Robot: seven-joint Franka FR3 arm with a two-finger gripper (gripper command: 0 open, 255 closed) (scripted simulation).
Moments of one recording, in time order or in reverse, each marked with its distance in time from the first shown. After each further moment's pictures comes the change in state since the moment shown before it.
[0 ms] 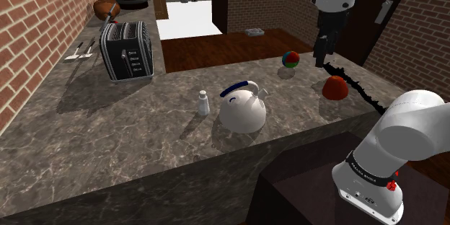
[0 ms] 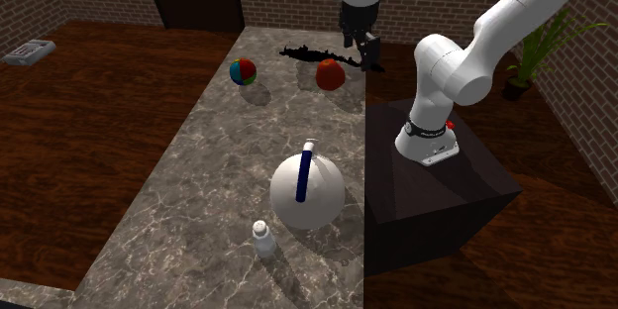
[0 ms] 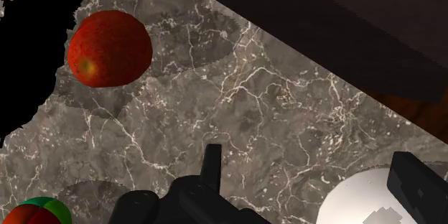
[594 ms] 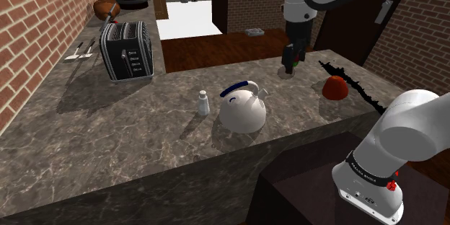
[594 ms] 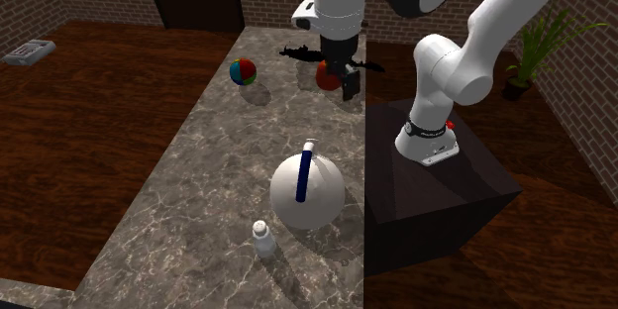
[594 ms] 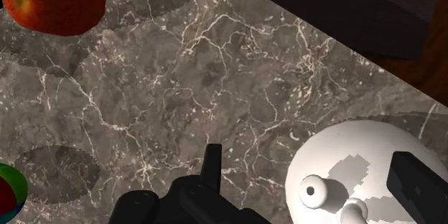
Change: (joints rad) arm 0.029 0.219 0.095 0.072 0.069 0.139 0.125
